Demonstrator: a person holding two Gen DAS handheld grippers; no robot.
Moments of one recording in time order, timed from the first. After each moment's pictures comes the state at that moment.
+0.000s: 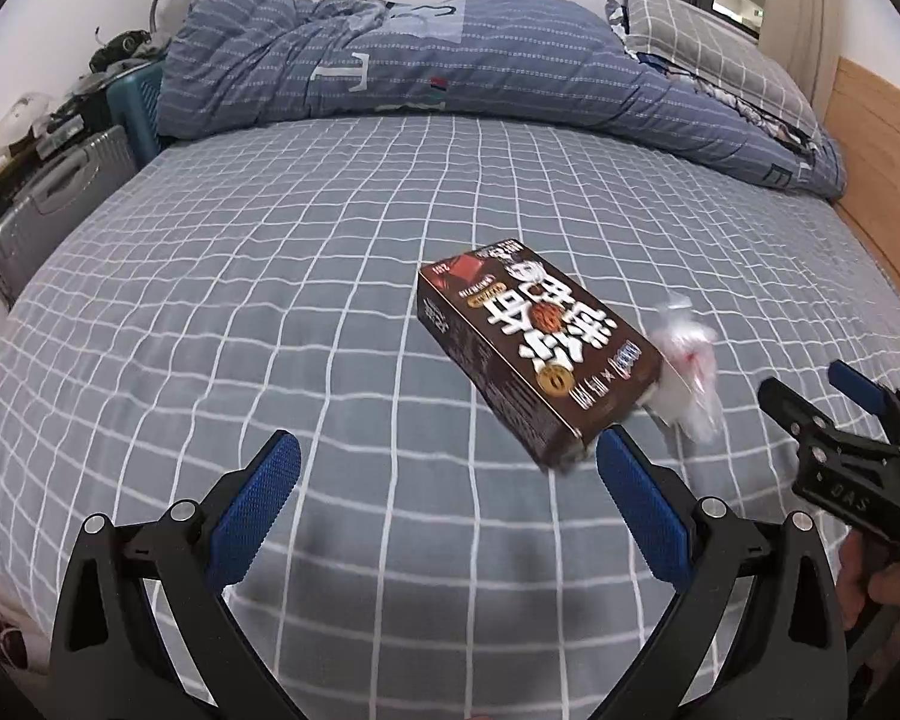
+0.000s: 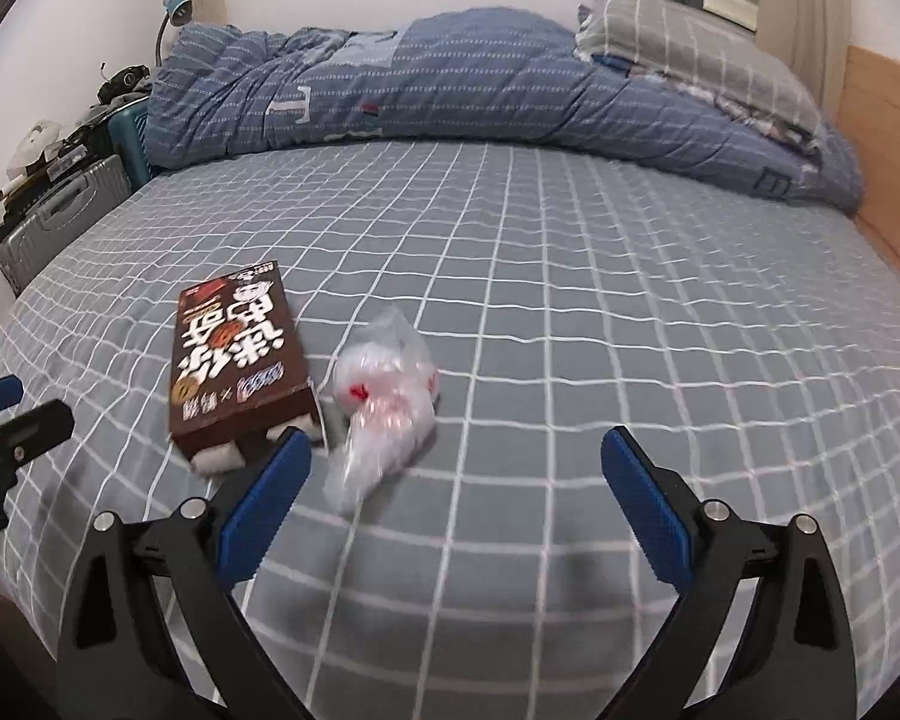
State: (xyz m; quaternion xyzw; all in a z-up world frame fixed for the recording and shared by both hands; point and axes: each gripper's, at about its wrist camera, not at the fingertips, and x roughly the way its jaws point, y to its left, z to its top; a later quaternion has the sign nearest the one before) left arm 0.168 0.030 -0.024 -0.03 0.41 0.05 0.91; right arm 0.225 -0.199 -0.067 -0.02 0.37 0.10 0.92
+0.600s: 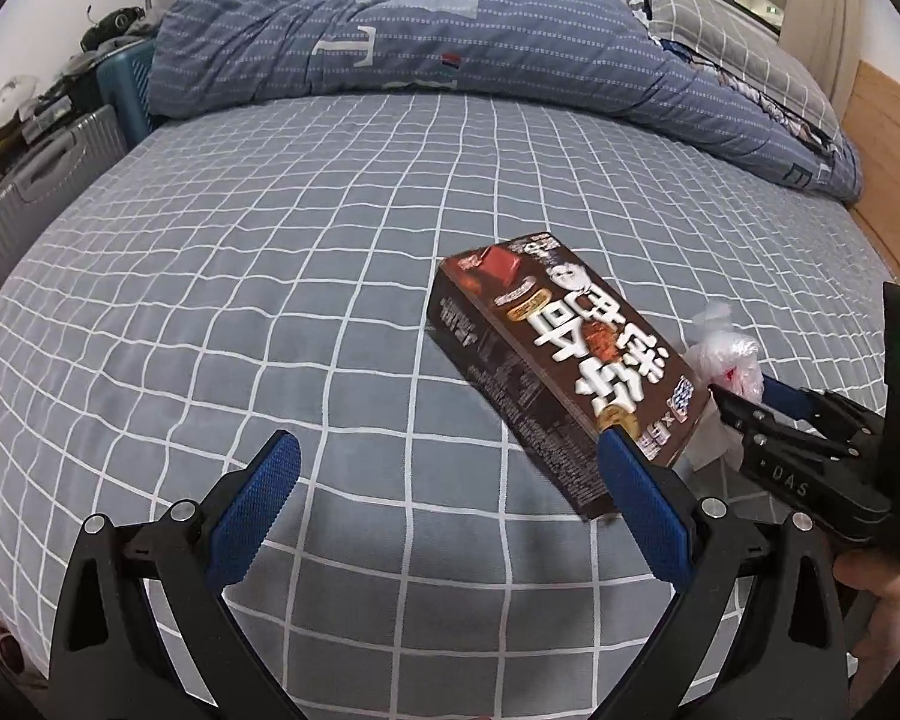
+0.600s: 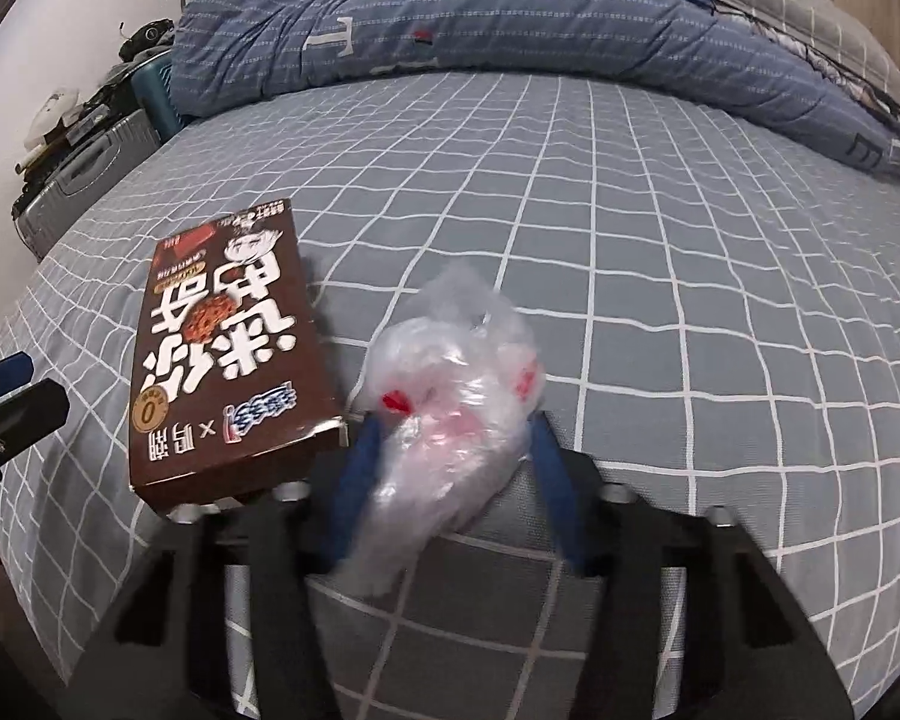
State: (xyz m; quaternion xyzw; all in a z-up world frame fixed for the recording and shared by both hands) left arm 0.206 0.050 -0.046 -0.04 0.42 0.05 0.90; right arm 0.292 -0.163 -0.114 -0.01 0.43 0.16 0.89
